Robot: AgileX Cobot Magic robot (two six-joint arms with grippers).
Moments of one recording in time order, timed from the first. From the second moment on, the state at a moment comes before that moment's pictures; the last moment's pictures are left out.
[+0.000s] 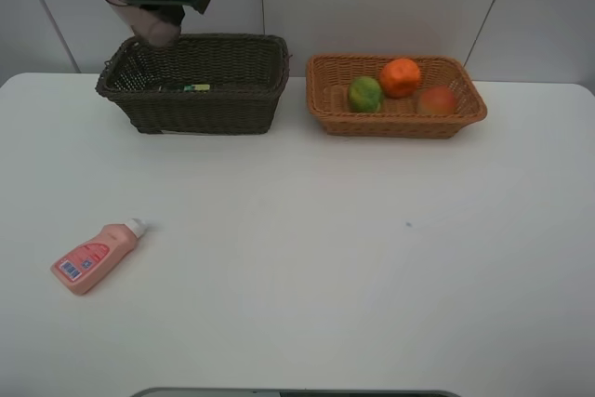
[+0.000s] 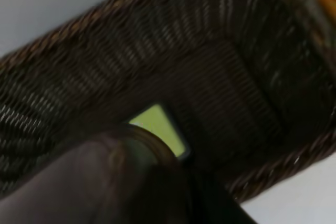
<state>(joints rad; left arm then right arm) -0.37 1.82 -1.46 0.12 0.54 0.09 0.12 -0.01 -0.52 -0.06 1.06 0.07</state>
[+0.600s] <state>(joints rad) -0.43 2.13 -1.47 0.12 0.06 0.09 0.12 -0.01 -0.52 -0.06 1.06 0.07</state>
